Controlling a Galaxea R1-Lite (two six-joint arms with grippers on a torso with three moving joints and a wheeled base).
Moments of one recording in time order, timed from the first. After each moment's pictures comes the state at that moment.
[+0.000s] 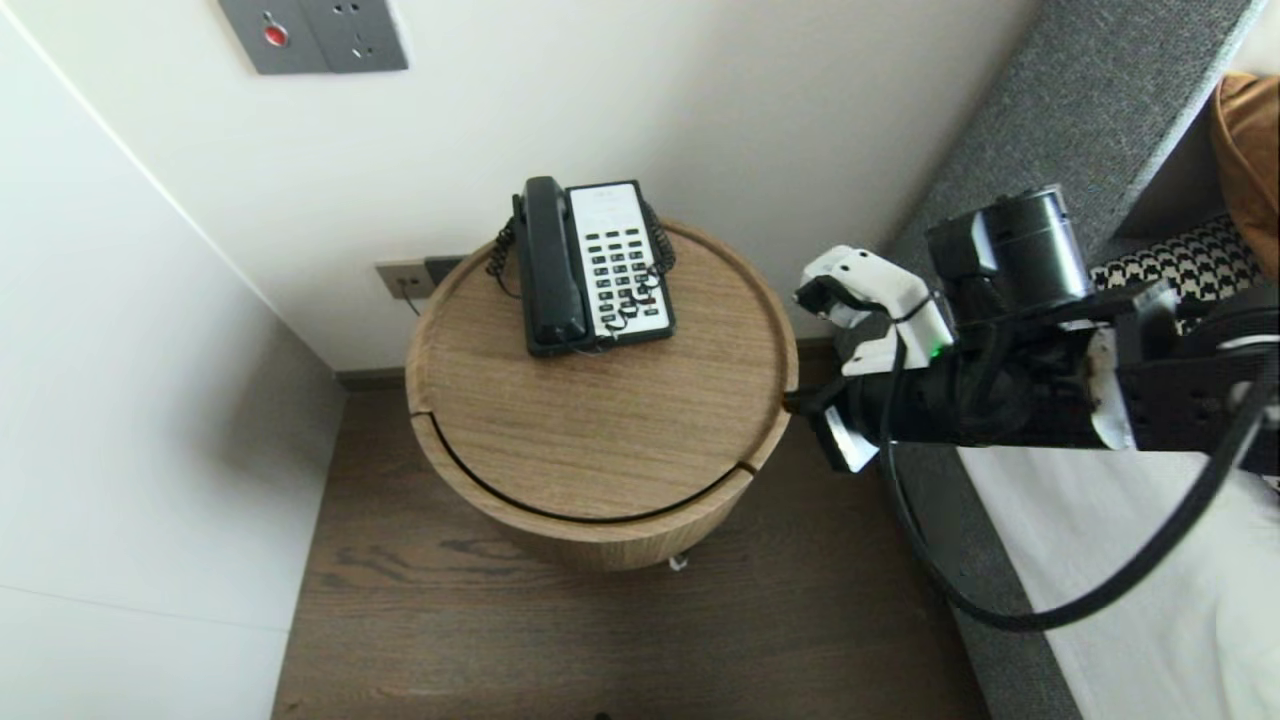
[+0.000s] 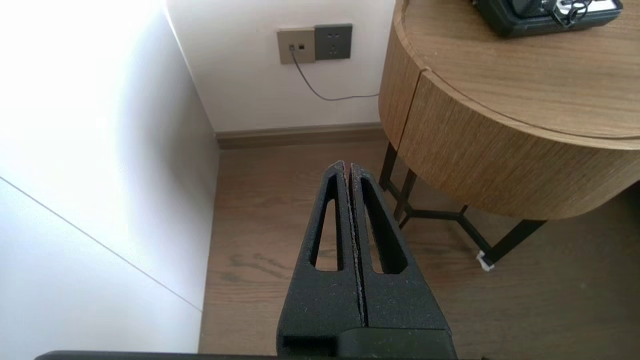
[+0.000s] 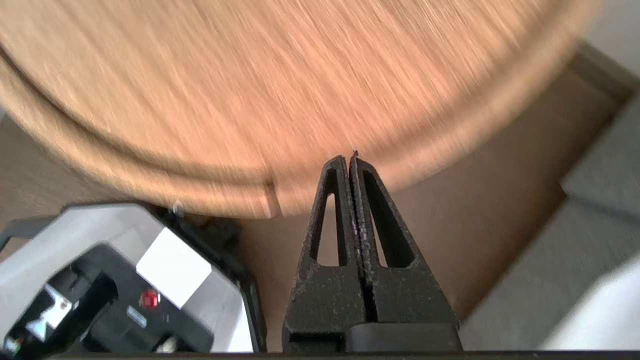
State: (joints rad) left arm 0.00 0.00 0.00 -0.18 -0.01 0.01; right arm 0.55 1.66 -1.24 0.08 0.01 -0.23
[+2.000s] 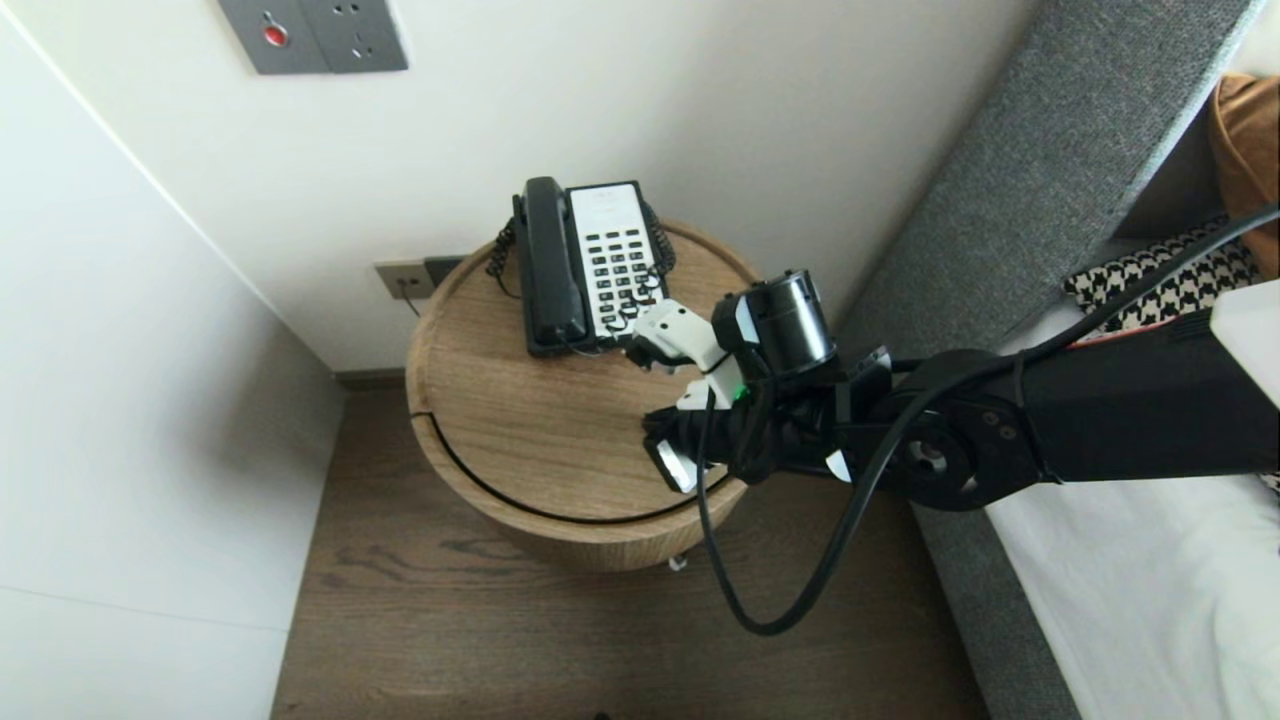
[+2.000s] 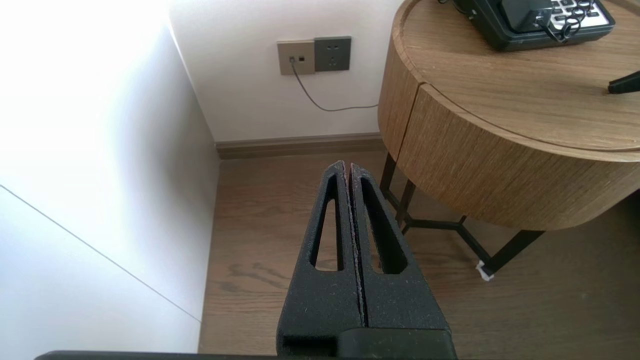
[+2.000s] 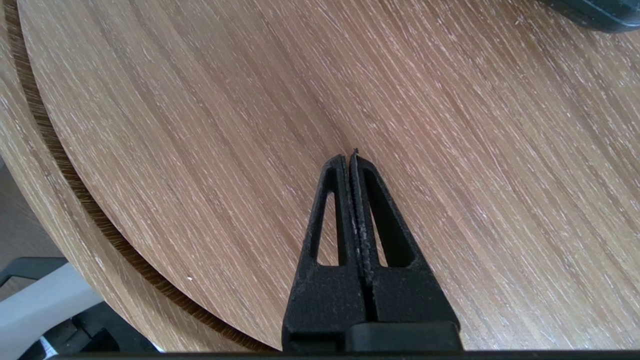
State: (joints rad) left arm 0.00 0.00 0.00 -0.21 -0.01 0.01; right arm 0.71 1.96 -1.34 -0.12 -0.03 -0.23
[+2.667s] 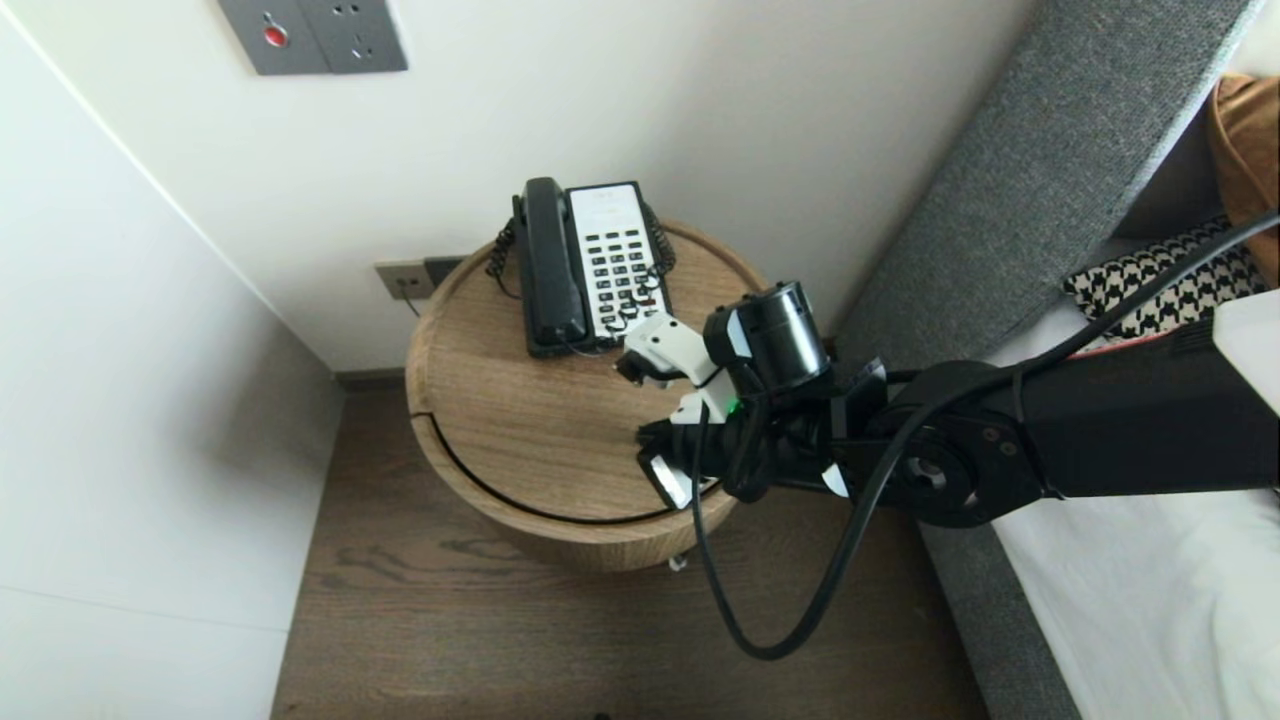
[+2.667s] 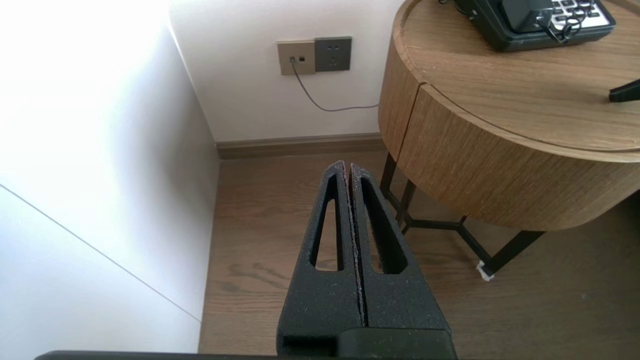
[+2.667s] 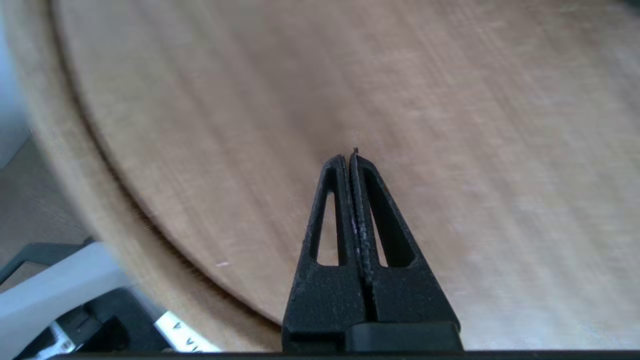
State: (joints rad) left arm 0.00 0.00 0.00 -0.21 -0.01 0.01; right arm 0.73 1.96 -1.30 -0.11 -0.03 -0.22
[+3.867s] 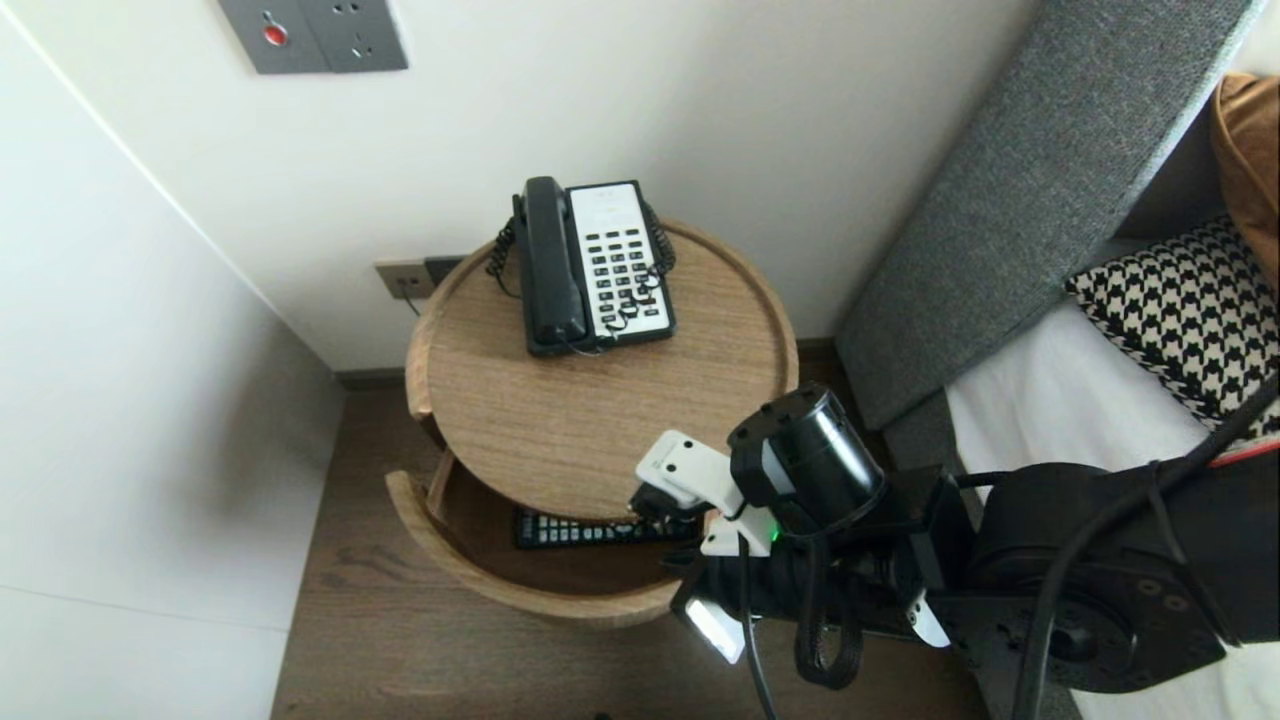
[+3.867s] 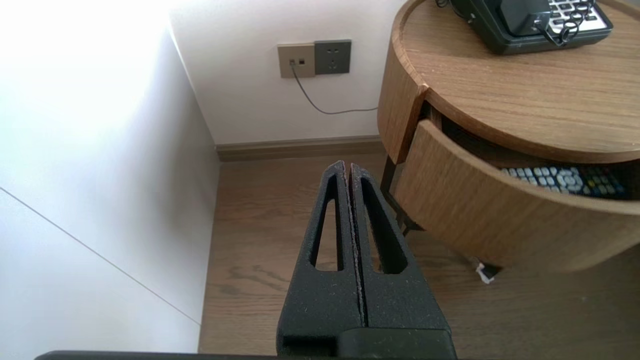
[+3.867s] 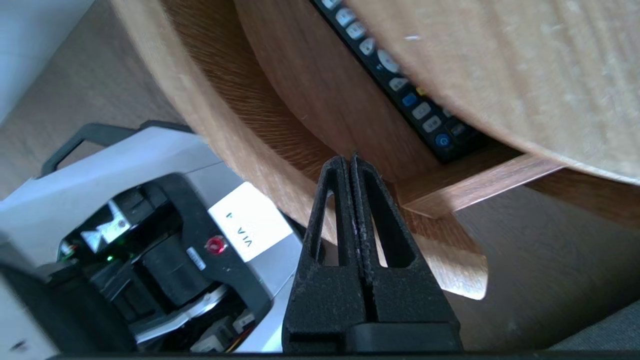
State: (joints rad) left arm 0.00 0.00 0.00 -0.21 -0.01 0.01; right arm 0.87 1.79 -1.04 -0.11 -0.06 -0.19
